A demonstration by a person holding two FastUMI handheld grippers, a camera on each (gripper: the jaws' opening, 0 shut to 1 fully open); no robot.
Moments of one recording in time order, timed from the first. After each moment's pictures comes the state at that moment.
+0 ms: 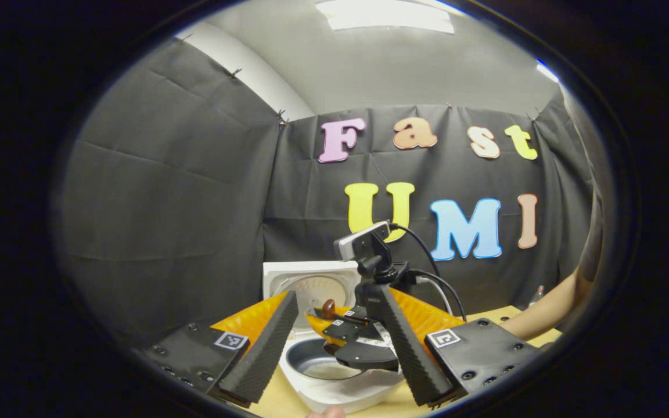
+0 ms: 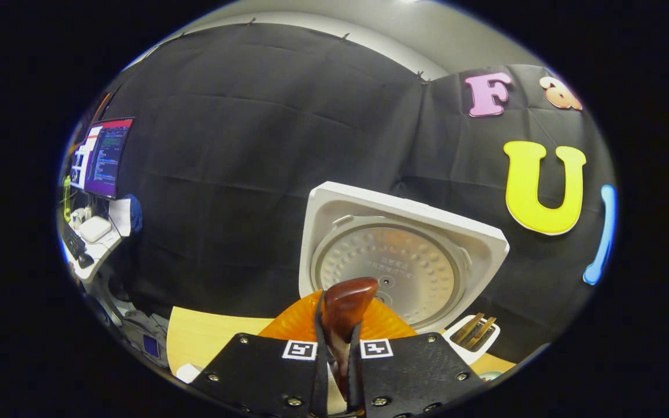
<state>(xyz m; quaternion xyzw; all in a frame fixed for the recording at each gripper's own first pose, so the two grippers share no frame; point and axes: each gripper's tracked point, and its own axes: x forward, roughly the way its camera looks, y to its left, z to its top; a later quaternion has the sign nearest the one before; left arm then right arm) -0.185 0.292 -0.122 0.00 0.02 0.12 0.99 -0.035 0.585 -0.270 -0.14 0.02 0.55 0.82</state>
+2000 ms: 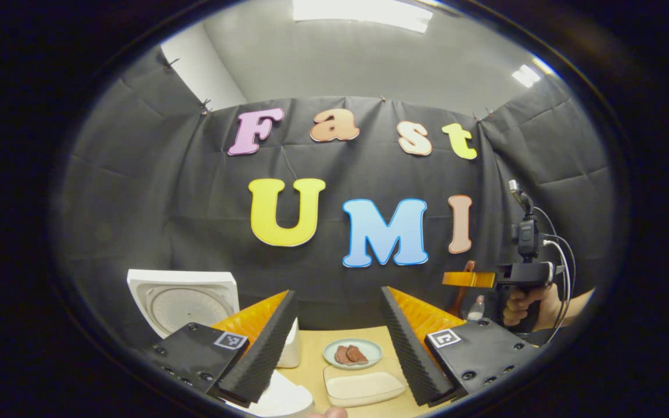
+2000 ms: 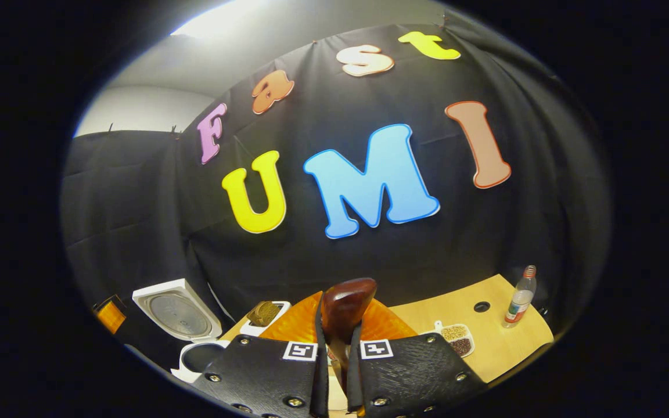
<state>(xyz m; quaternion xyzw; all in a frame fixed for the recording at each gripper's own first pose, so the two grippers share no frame) -0.067 0.103 -0.105 -0.01 0.02 -0.06 1.00 0.080 0.098 -0.137 0.12 0.09 0.13 0.98</state>
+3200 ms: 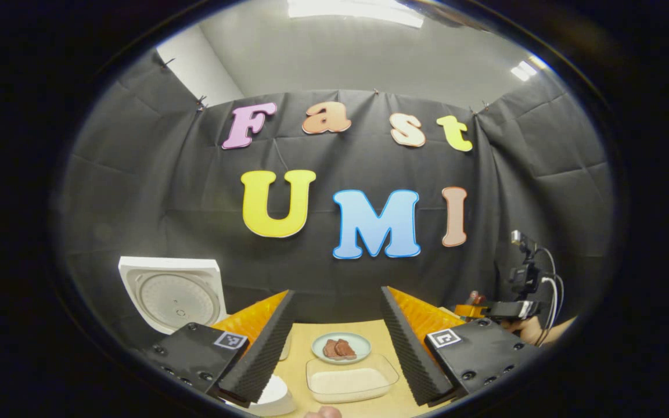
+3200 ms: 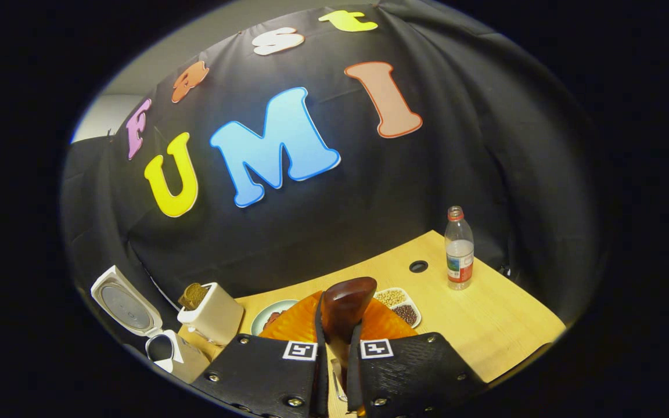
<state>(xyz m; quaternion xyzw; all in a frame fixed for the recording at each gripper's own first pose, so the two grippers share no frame) -0.079 0.063 -0.122 -0.02 0.04 -0.05 1.00 0.091 0.000 -0.281 0.16 0.17 -0.01 0.97</state>
